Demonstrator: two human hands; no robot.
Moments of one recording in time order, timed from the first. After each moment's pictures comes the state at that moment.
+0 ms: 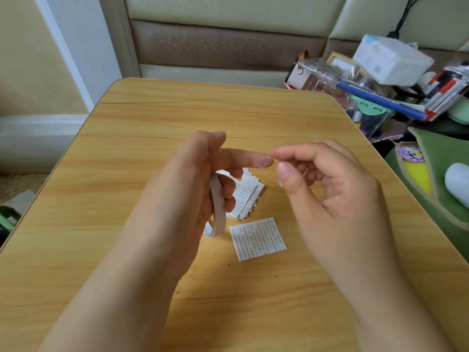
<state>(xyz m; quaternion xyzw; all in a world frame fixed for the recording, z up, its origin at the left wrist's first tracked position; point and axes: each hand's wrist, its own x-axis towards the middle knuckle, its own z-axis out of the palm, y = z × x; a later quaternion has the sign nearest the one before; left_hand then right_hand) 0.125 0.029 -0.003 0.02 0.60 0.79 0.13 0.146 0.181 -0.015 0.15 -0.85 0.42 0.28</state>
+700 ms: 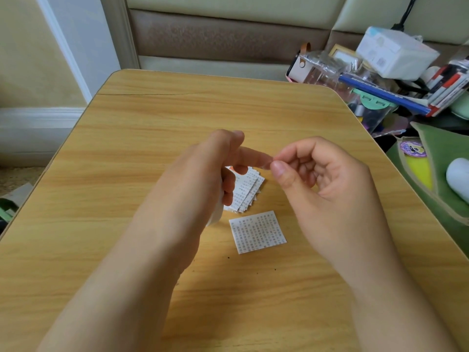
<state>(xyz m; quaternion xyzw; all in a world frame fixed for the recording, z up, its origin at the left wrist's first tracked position) 0.127 0.033 -0.003 0.03 0.71 0.70 0.11 0.145 0.182 -0.018 0.10 -0.84 0.51 0.19</state>
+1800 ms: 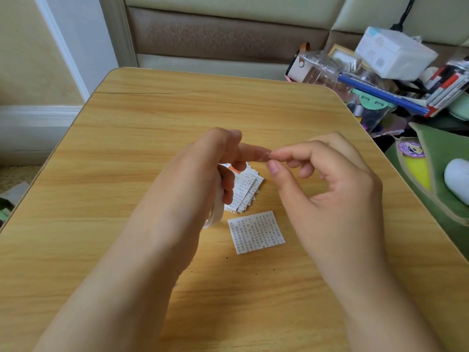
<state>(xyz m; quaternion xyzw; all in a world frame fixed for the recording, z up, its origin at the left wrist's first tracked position) 0.124 0.038 0.004 0.01 0.66 0.73 0.14 0.144 0.177 -0.022 0.12 -0.86 0.35 0.35</state>
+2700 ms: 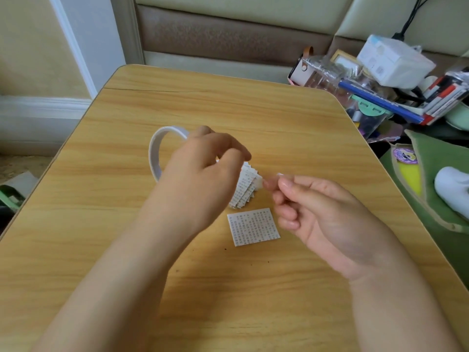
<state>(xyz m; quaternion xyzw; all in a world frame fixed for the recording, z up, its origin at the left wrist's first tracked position) 0.125 0.032 -0.004 0.05 0.85 0.53 -0.06 0.150 0.200 -0.014 -0.03 -0.65 0.74 -0.17</state>
